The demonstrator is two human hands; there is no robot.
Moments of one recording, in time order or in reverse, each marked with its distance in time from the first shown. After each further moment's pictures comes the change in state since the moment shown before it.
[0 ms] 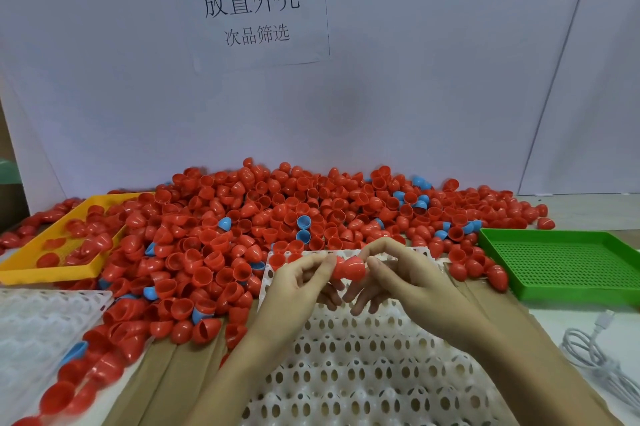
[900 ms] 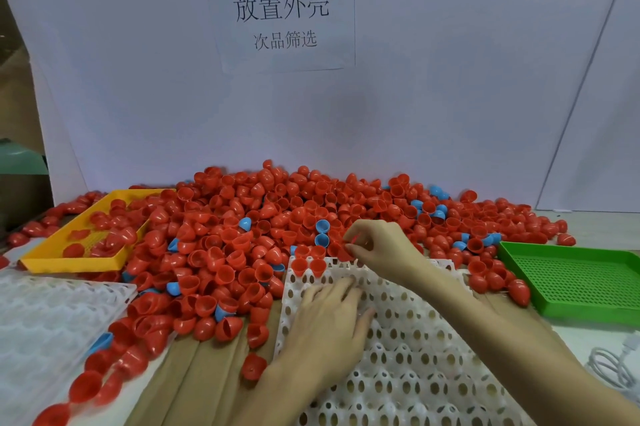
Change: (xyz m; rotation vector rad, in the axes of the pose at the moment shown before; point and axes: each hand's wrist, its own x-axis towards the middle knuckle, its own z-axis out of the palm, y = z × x) left_hand -0.007 -0.027 0.006 1.204 -0.109 0.166; right_hand 0.111 0.032 0.007 -0.807 0.119 -0.015
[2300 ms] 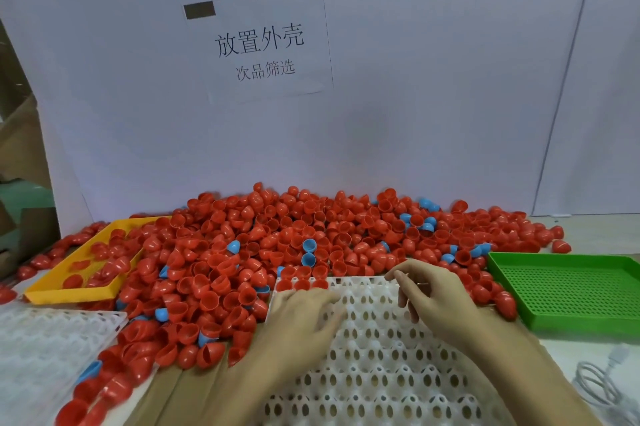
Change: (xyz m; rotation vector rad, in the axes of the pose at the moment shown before) left_hand 0.012 -0.005 -0.025 -0.169 -0.025 -0.104; right_hand -0.092 0.055 -0.036 0.327 0.185 0.094
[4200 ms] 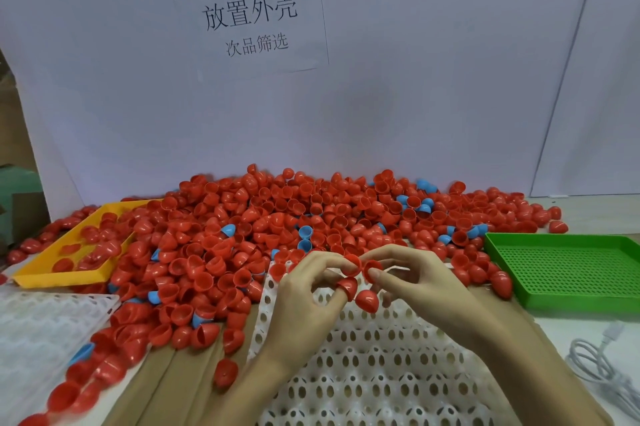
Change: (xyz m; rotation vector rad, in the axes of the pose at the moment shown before) left_hand -0.002 0.027 0.015 -0.586 0.416 0.218; right_hand -0.015 -0.048 -0.003 0.414 -0.222 0.082
